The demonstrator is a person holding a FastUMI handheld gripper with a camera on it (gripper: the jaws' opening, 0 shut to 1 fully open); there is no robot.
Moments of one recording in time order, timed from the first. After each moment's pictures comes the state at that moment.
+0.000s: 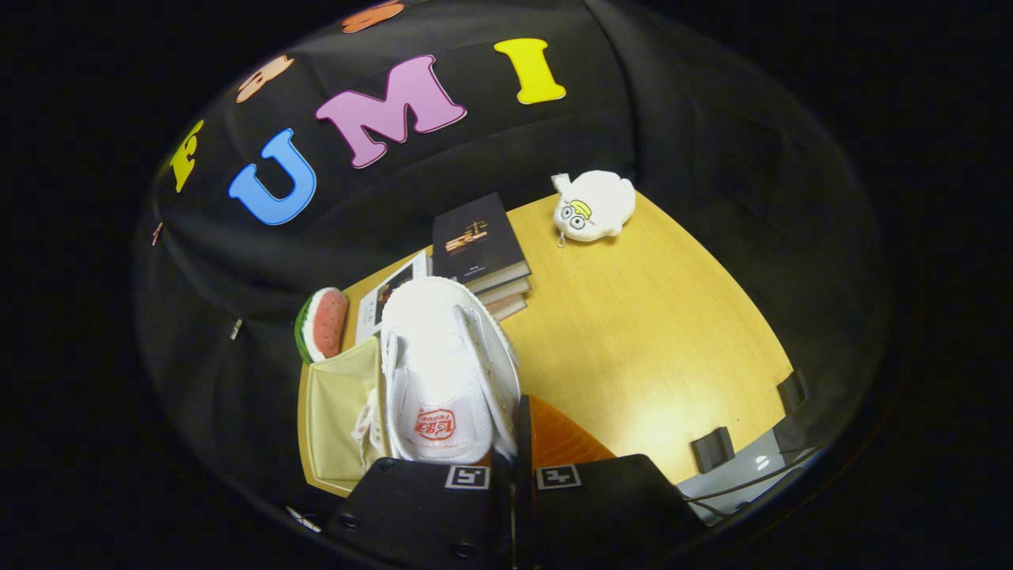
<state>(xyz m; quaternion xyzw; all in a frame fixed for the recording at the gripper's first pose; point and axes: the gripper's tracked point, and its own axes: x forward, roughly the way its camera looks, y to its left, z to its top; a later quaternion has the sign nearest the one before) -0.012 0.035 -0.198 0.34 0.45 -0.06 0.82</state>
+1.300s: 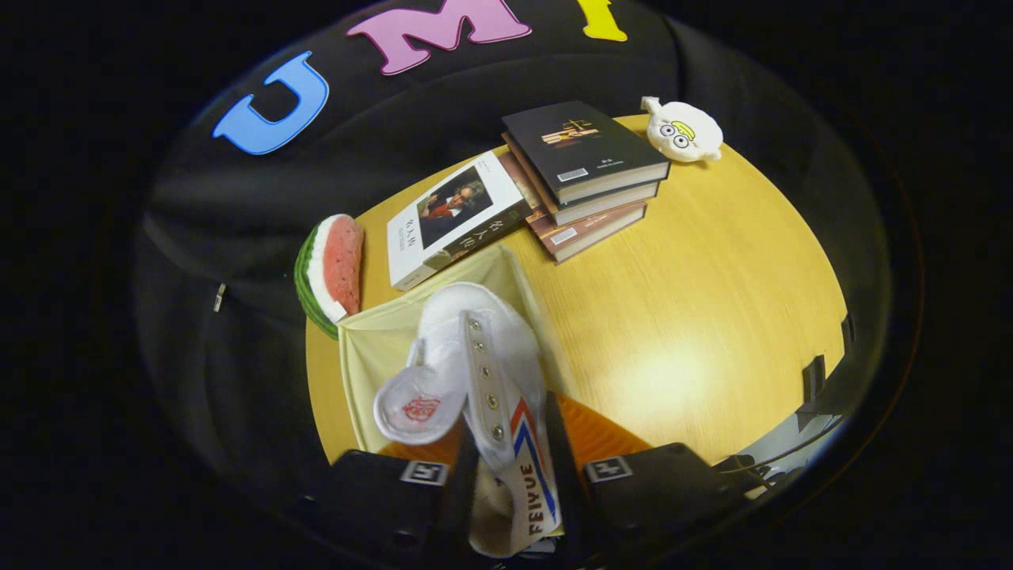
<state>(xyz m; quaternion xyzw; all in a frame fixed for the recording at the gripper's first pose) 0.043 0.252 -0.242 0.32 0.56 -0.03 0.76</state>
